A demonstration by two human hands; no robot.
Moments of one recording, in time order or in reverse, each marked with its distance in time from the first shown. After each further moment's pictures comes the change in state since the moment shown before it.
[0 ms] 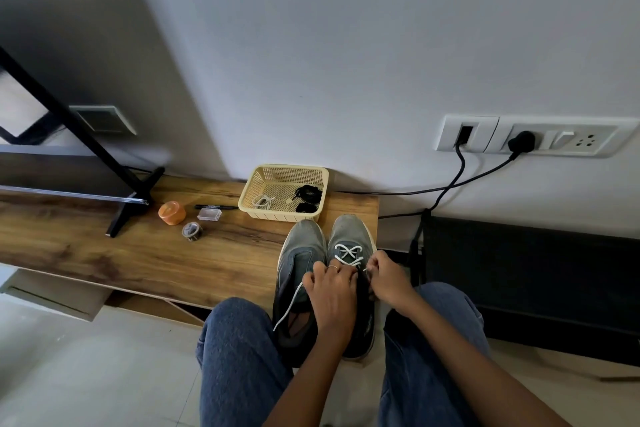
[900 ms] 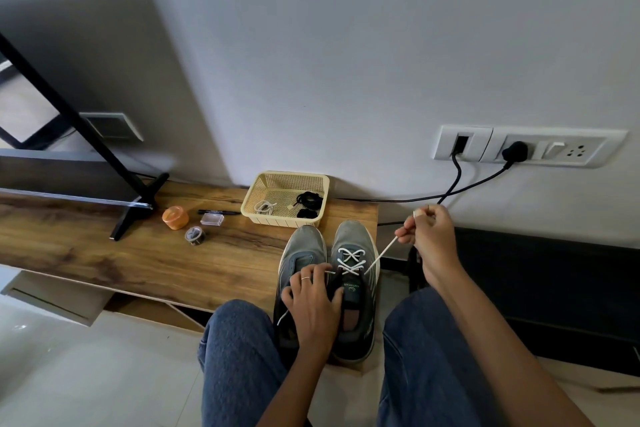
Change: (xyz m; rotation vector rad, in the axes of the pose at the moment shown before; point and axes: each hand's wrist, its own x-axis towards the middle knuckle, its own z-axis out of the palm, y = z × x) left_hand -0.012 -0.026 -0.019 -0.257 -0.086 -0.181; right_hand -0.025 -0.059 -0.076 0.702 0.400 -0.145
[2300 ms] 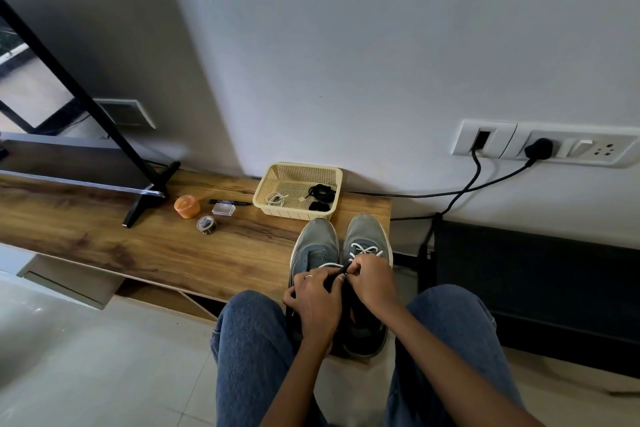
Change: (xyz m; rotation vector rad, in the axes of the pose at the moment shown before) left_hand 0.007 -0.002 -0.023 -0.185 -0.115 -0.265; right_hand -0.040 0.082 0.069 -0.948 -0.353 -0.161
